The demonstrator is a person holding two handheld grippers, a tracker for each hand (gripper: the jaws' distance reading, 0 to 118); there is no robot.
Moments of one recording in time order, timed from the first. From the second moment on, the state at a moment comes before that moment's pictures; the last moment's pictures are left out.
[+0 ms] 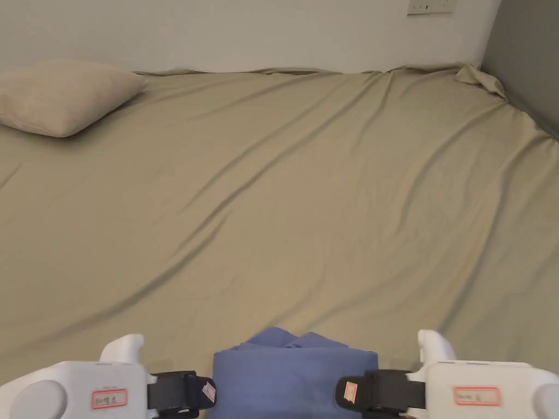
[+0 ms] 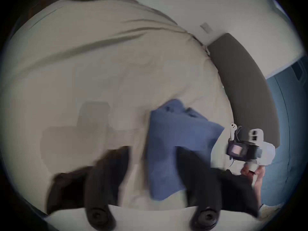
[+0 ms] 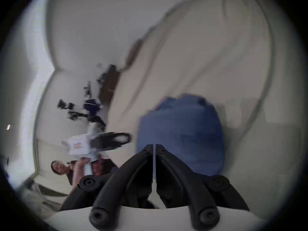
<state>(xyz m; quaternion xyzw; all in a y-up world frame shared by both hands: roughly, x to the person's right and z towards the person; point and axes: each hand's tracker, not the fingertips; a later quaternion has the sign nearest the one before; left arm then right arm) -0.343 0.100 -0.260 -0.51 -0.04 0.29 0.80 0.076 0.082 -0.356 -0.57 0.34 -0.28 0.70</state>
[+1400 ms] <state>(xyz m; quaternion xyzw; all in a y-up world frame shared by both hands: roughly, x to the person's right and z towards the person) -0.607 0.164 -0.219 -0.59 0.06 0.20 0.78 0.157 0.218 -0.288 -0.34 0.40 -0.23 0.82</state>
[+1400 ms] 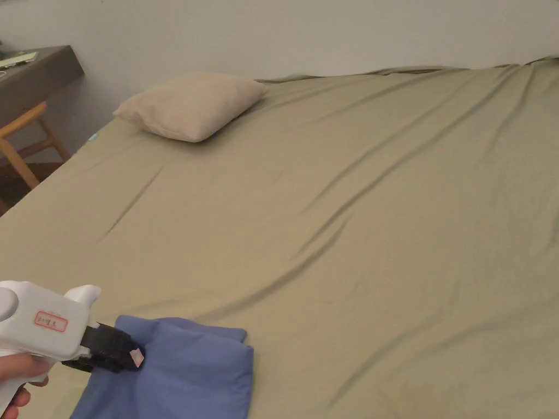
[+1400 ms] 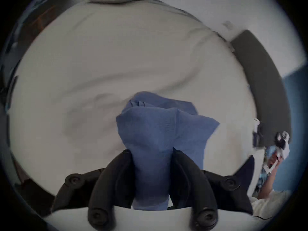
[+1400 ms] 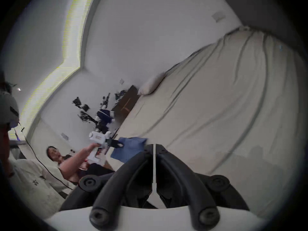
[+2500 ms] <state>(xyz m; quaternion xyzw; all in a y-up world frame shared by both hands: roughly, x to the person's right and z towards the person) -0.367 0.358 -0.288 -0.08 0.20 0.10 0.97 0.096 0.387 -0.391 -0.09 0.06 0.01 0.99</state>
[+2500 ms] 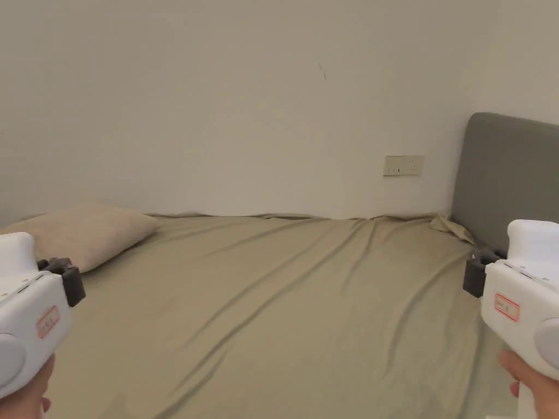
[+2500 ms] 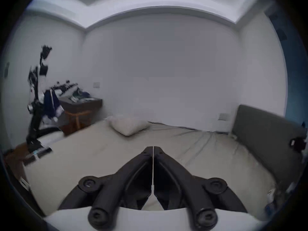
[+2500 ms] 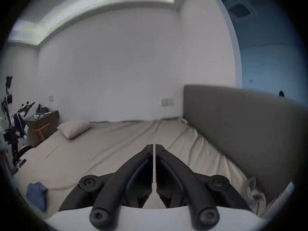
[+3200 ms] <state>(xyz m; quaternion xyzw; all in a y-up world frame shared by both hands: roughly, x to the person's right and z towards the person) -0.292 0.392 -0.284 -0.10 0.10 0.08 0.99 0.062 0.395 -0.365 -0.05 0.08 0.05 0.99</state>
